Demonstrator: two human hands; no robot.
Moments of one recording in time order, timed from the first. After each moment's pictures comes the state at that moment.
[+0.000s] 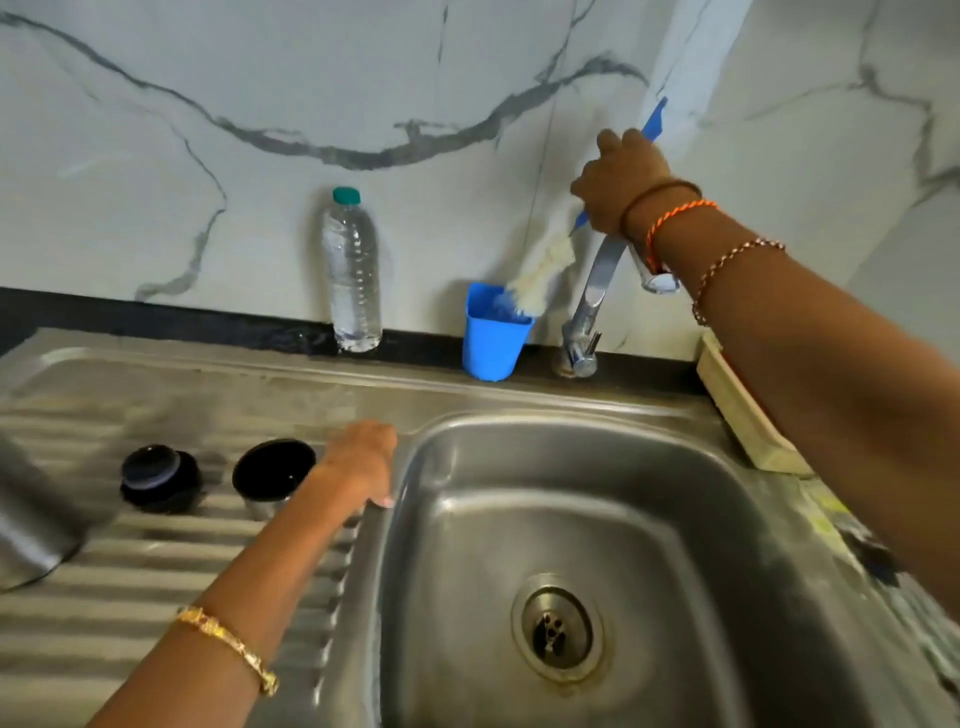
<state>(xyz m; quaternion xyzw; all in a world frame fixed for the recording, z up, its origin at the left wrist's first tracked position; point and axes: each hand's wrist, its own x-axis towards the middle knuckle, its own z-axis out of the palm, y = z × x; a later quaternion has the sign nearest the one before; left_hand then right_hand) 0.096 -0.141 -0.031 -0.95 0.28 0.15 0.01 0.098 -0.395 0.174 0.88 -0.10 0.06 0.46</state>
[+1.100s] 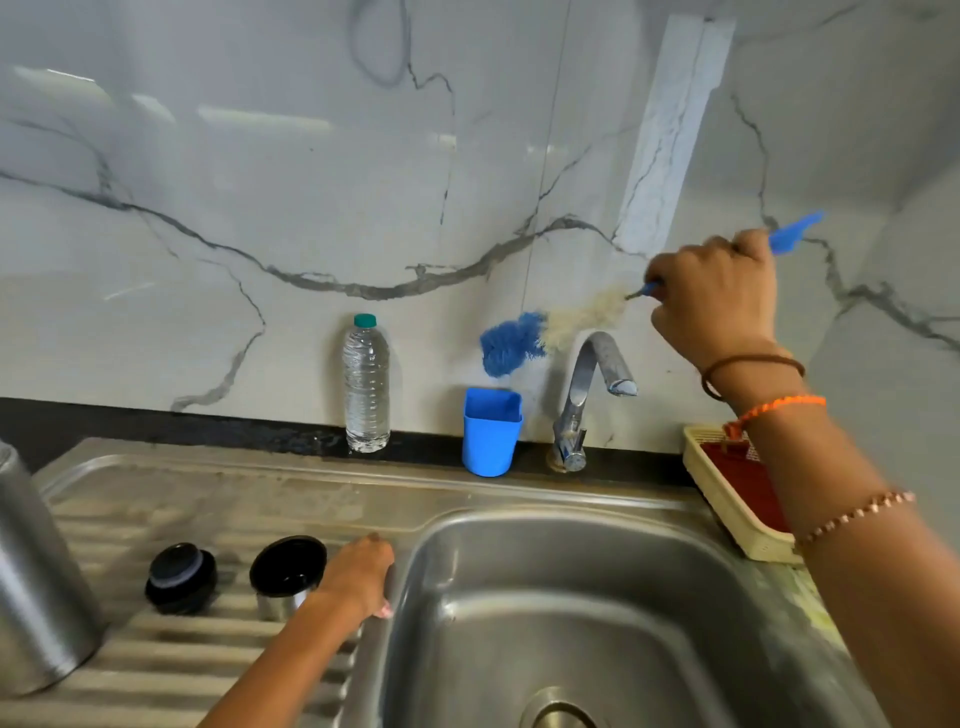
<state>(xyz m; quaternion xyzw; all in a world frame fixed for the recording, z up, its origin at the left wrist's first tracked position) 0.093 -0.129 -0.079 -0.96 0.25 0.14 -0.01 -0.011 -0.380 0.177 0.90 -0.18 0.32 0.21</state>
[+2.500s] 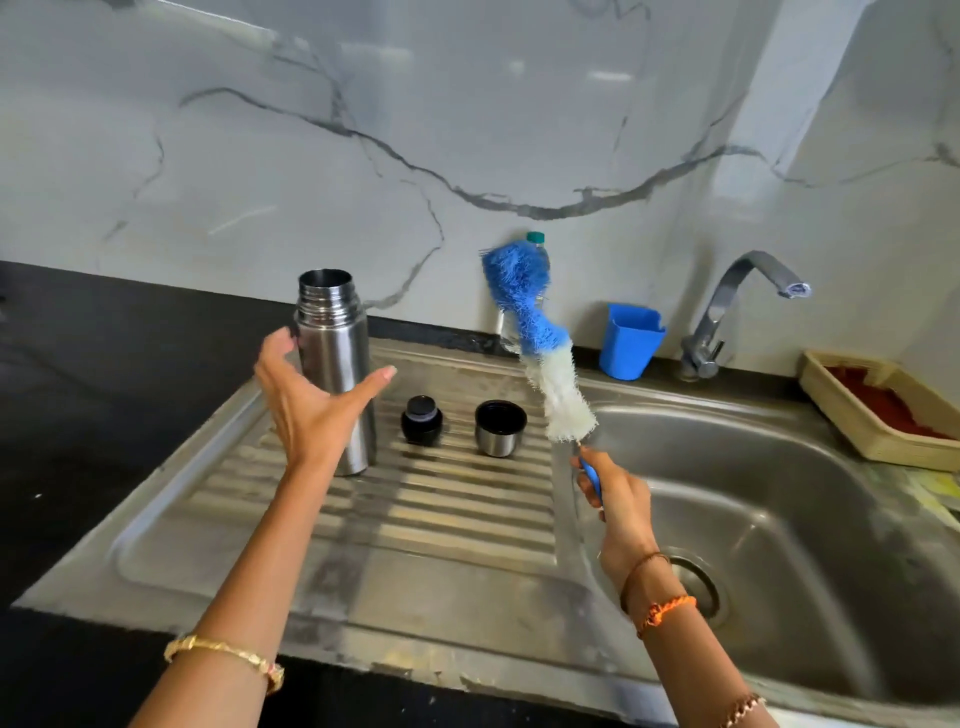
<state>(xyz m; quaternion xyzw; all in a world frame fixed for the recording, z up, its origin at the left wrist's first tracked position) 0.060 0.106 -0.015 -0.75 0.04 -0.28 -0.59 -0.088 -0.110 -0.030 0.59 -0.32 0.21 -0.71</state>
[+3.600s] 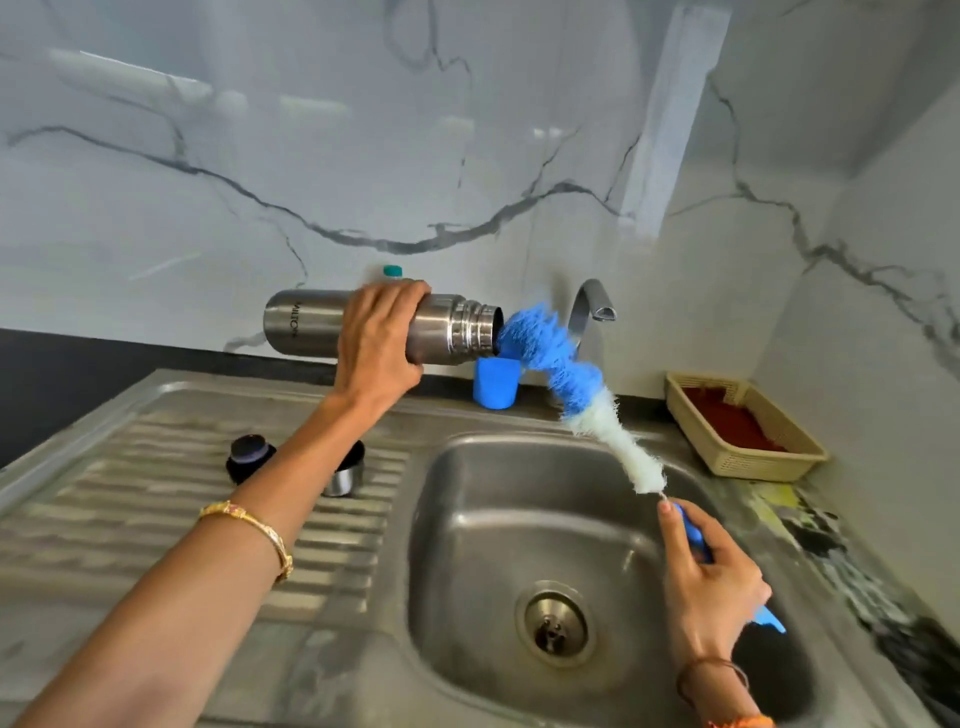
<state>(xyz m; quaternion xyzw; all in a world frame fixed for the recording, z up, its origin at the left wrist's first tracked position) 0.053 -0.080 0.066 -0.80 0.36 -0.40 -0.26 -0.187 -0.270 -0.046 0.69 -0.31 0.55 -0.34</state>
